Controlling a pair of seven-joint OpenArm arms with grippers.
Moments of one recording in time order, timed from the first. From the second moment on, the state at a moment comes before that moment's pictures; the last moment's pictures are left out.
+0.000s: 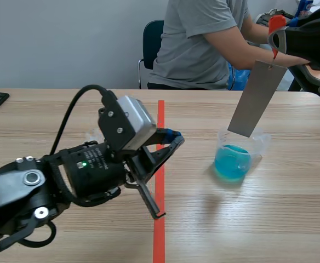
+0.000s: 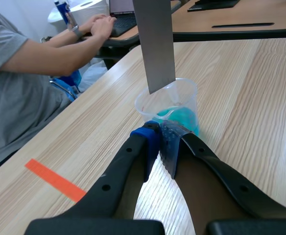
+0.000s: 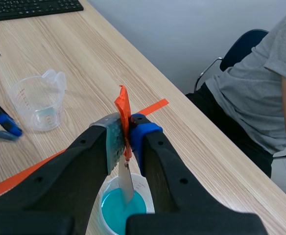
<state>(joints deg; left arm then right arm) -5.3 -32.3 48.8 90.8 -6.1 -7.5 -20.0 -0.9 50.3 3.1 101.8 44.3 44.9 -13.8</state>
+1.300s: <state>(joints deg) 50.3 -60.2 5.3 103.2 -10.1 2.2 -20.3 -0.9 50.3 3.1 101.8 44.4 44.9 -15.8</state>
